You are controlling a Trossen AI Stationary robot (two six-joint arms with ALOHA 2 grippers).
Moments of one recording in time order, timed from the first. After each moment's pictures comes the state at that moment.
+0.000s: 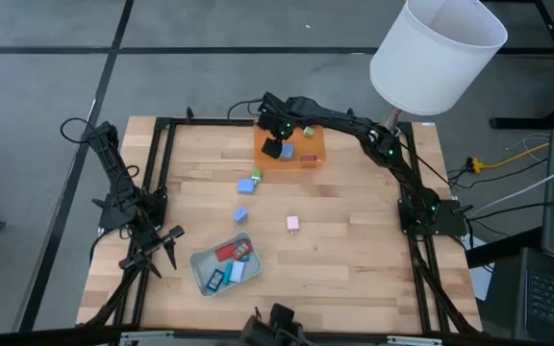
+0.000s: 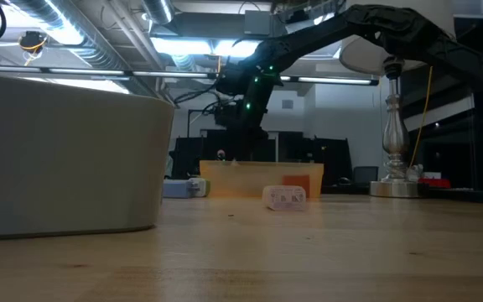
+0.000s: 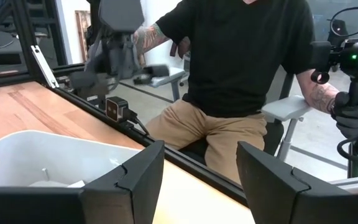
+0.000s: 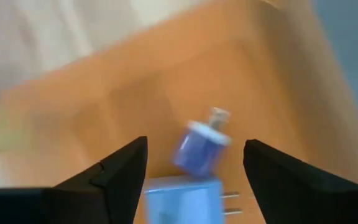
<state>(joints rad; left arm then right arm) -1.01 0.18 0.01 0.09 -0.10 -0.08 -0.46 2.40 2.19 -0.96 -0.02 -0.11</state>
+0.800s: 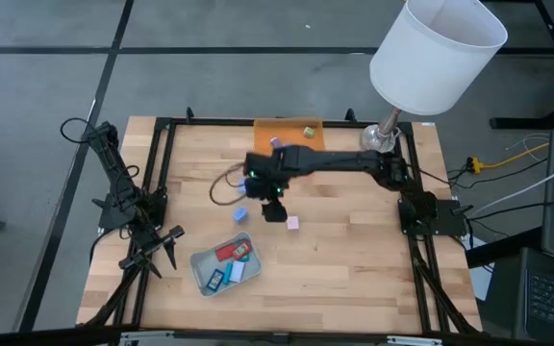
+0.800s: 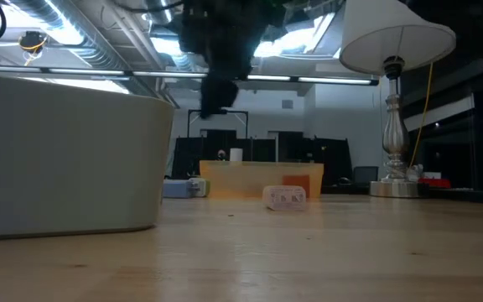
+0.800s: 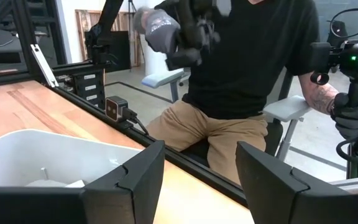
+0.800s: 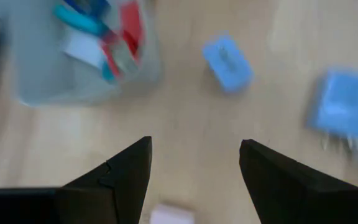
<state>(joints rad) -1.01 0.18 0.01 0.09 -0.10 -0.08 -0.07 2.25 2.09 -1.04 -0.33 -0.20</state>
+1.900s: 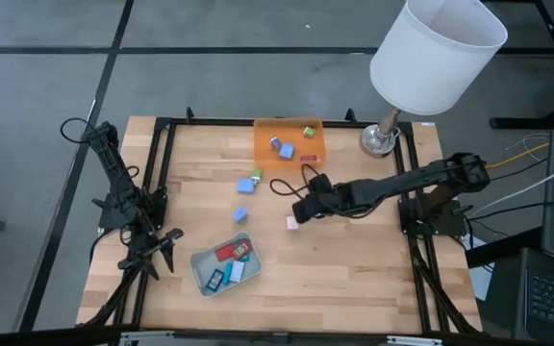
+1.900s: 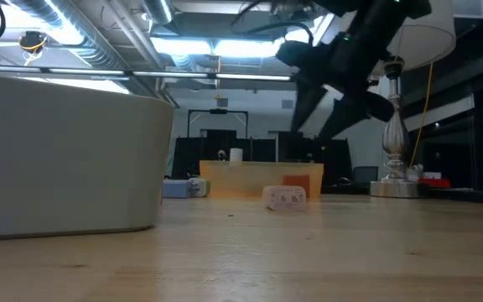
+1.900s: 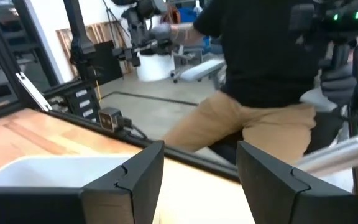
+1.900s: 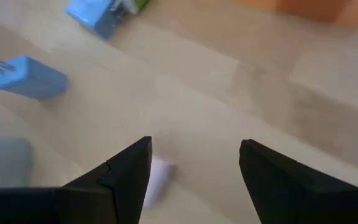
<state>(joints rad) -1.01 0.18 0.01 0.07 -0.04 0.12 0.15 1.61 1.05 -0.53 0.41 1.15</state>
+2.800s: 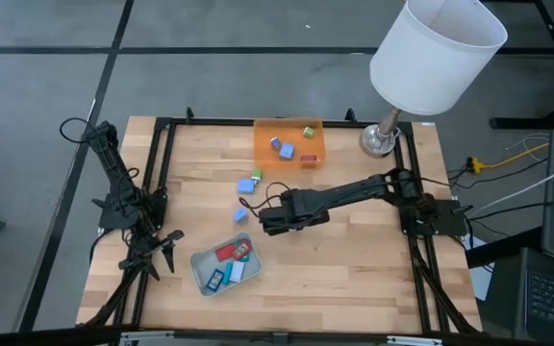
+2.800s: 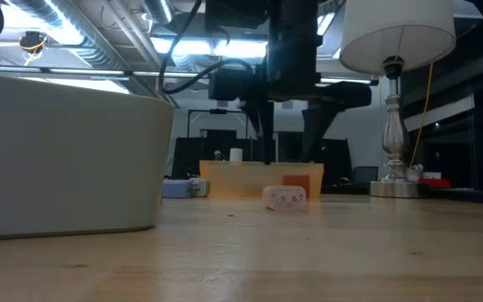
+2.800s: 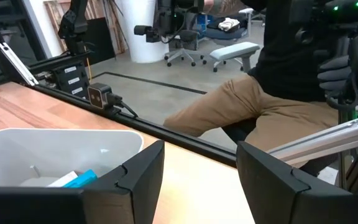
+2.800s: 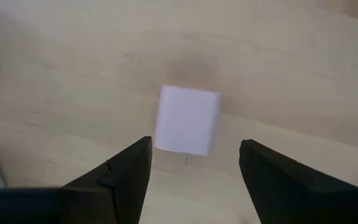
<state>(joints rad) -1.01 0.20 0.01 0.01 -0.02 0.05 0.18 2.16 1.78 -1.17 0.15 1.48</state>
